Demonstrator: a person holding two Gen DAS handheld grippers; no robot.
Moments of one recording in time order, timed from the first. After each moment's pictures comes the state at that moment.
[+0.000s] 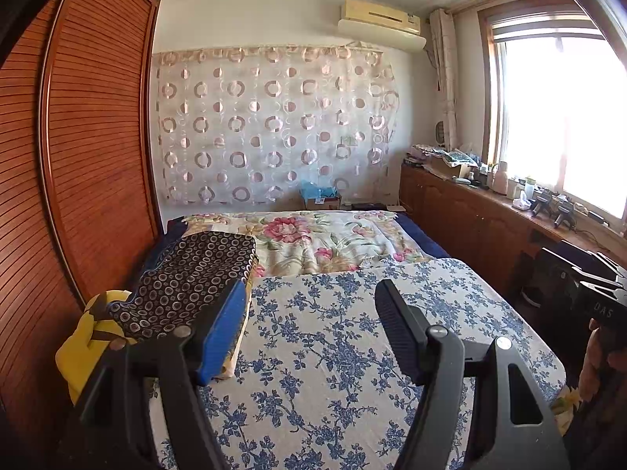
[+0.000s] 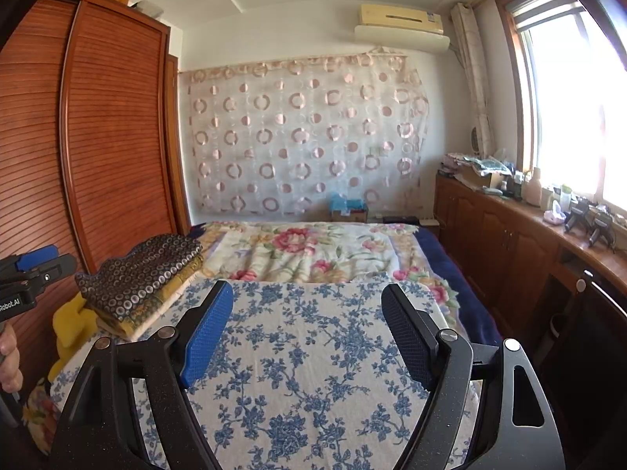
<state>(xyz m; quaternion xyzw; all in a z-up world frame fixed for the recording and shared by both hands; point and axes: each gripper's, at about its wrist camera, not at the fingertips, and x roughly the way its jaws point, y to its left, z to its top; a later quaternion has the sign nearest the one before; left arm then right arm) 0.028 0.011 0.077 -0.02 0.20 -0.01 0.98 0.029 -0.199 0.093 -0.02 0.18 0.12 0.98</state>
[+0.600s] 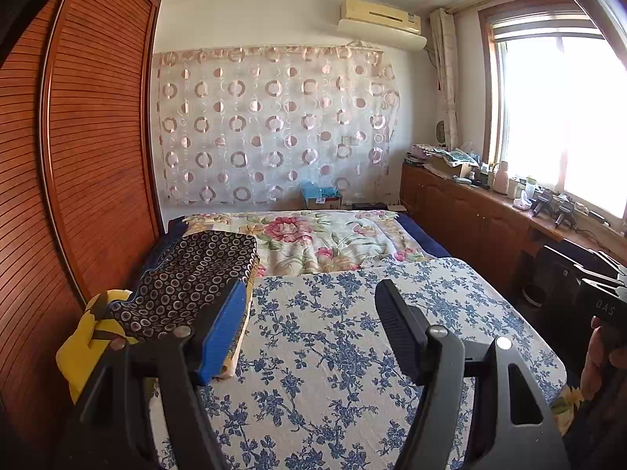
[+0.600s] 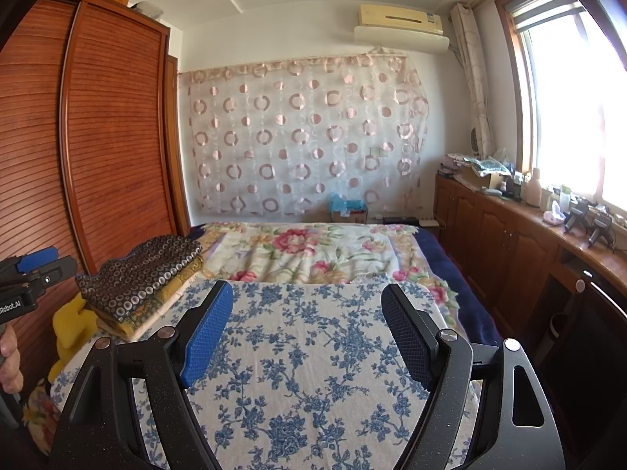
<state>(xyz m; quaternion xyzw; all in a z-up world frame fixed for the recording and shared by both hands) 0.027 0.012 0.077 -0.02 0.20 -0.01 0.98 0.029 -0.197 0.091 -0.02 0.18 0.12 0.98</state>
